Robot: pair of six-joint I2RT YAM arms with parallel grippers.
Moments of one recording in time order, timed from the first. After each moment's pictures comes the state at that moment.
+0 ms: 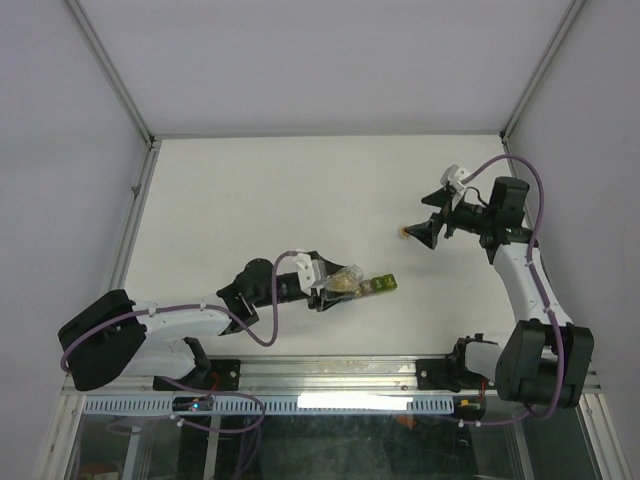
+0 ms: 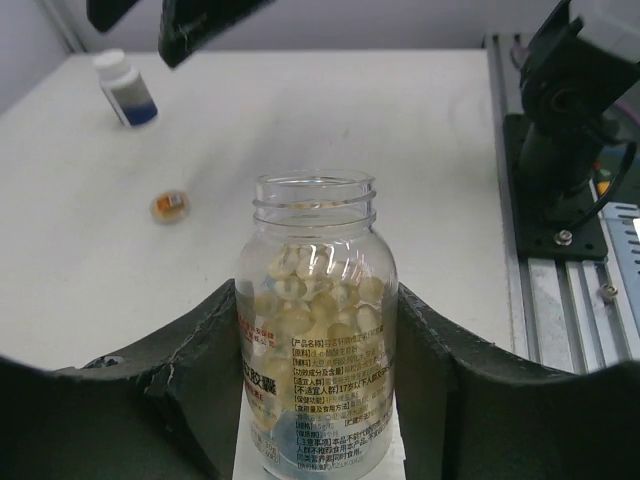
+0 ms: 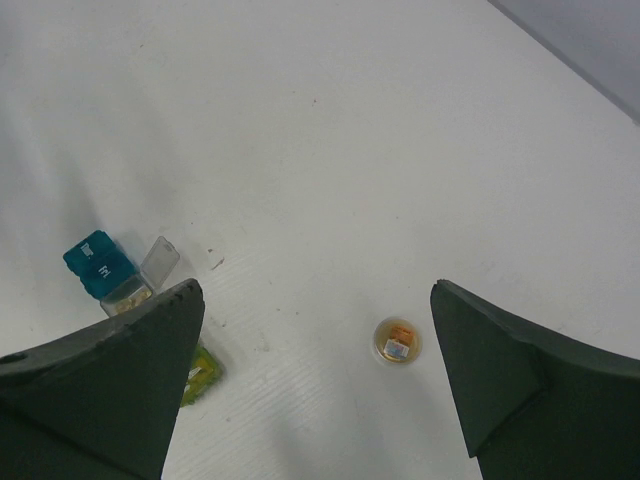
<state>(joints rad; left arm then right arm) -0.99 1.24 0.44 0.77 0.34 0.12 -0.12 1.18 0.82 -0.19 -1.08 -0.48</state>
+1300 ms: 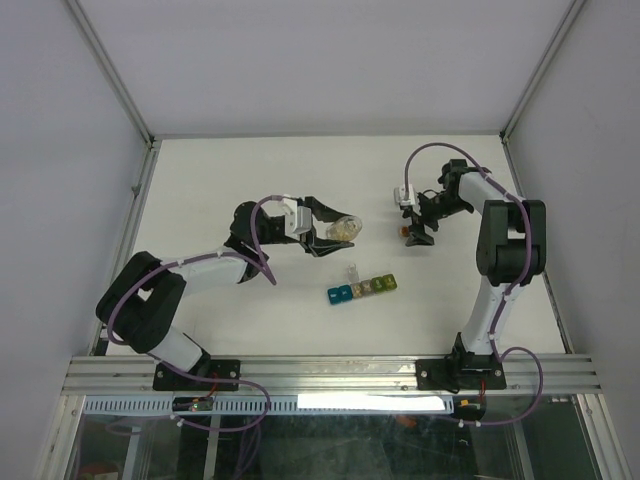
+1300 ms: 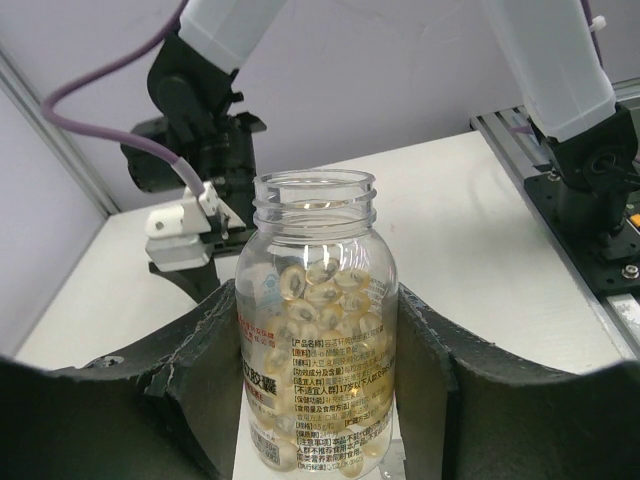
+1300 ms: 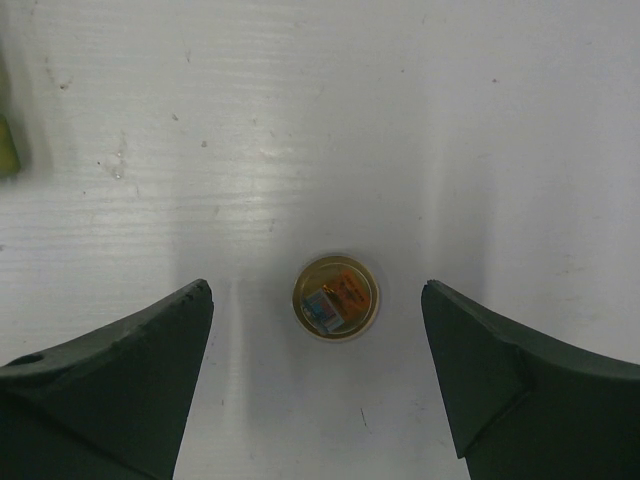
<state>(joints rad) -0.63 1.52 0.73 1.11 0.95 0.04 0.01 1.97 1.38 -0.96 -0.81 -1.64</state>
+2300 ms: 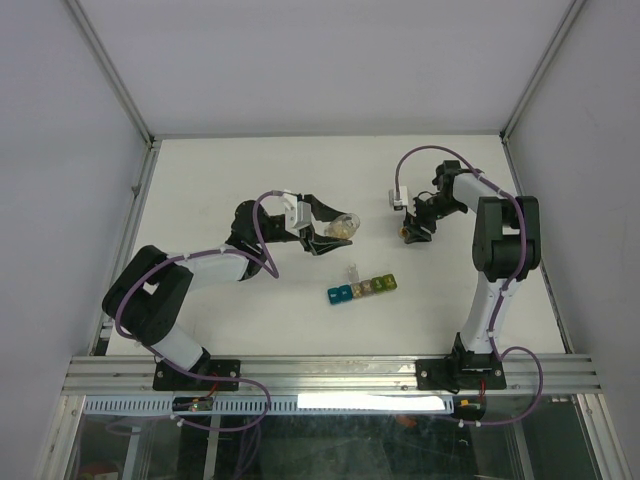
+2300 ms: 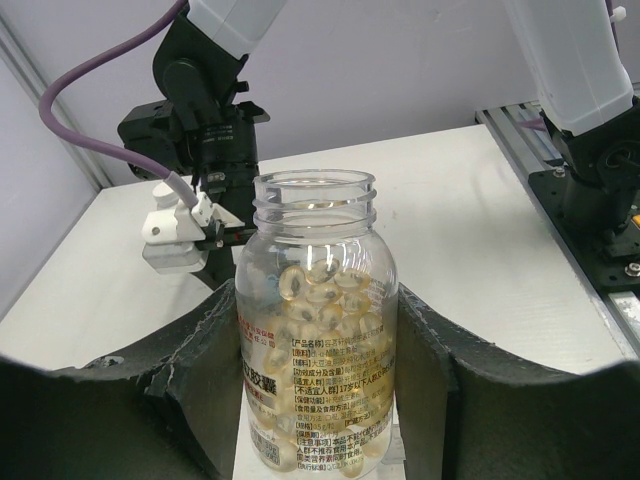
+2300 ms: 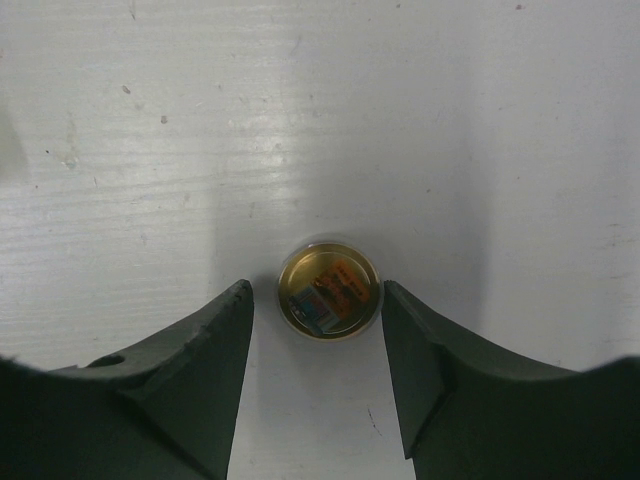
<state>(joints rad) -0.61 1.59 0.73 1.14 0.95 0.00 0.04 2.01 1.39 -0.90 -0.70 -1.52</state>
